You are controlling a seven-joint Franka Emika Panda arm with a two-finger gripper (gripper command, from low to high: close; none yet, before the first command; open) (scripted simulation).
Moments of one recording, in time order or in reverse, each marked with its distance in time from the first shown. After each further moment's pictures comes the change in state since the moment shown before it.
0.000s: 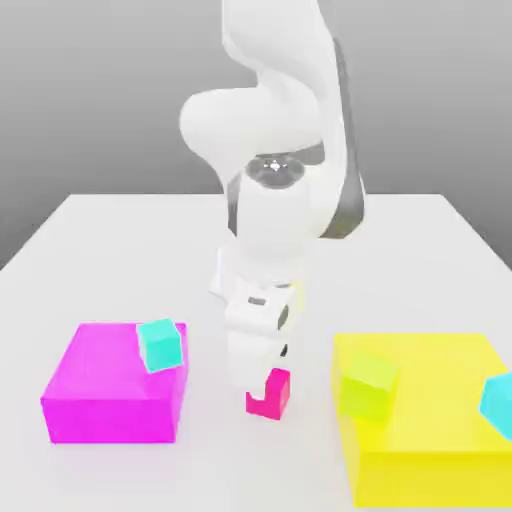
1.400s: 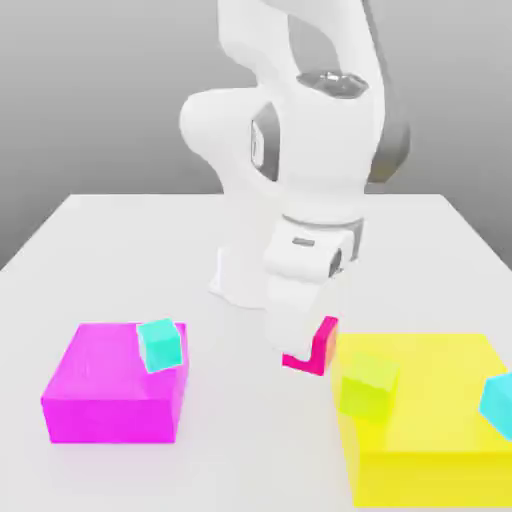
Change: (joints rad) arm -0.029 -0.283 0.132 0.234 -0.169 -0.479 0.342
